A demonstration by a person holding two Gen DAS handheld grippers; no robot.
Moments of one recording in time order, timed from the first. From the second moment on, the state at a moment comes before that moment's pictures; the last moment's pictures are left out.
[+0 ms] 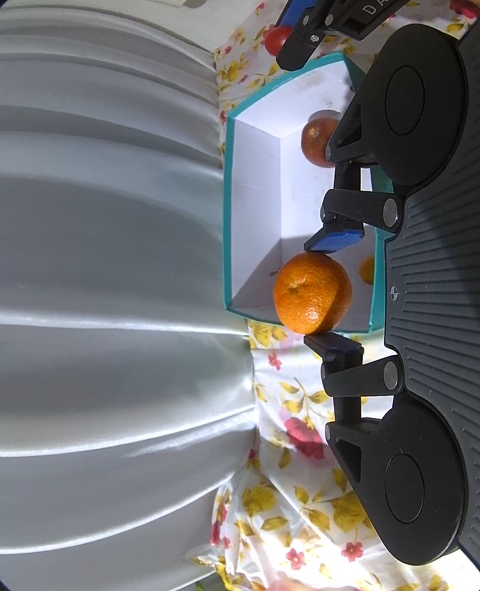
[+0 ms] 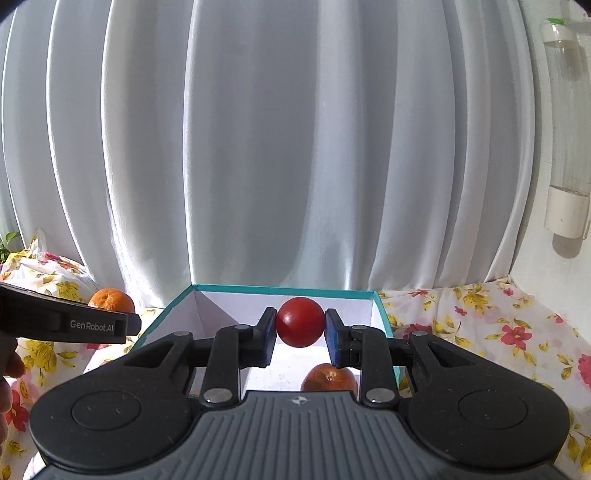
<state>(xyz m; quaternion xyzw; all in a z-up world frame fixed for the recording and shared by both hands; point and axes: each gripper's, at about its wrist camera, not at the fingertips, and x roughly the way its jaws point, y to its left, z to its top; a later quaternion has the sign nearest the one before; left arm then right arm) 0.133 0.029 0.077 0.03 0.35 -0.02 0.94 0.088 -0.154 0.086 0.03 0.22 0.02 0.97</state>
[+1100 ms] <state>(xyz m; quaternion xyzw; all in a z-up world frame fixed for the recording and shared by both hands) 0.179 0.029 0.030 0.05 0.41 -0.04 0.91 0.143 -0.147 0.030 0.02 0.31 0.01 0.95</state>
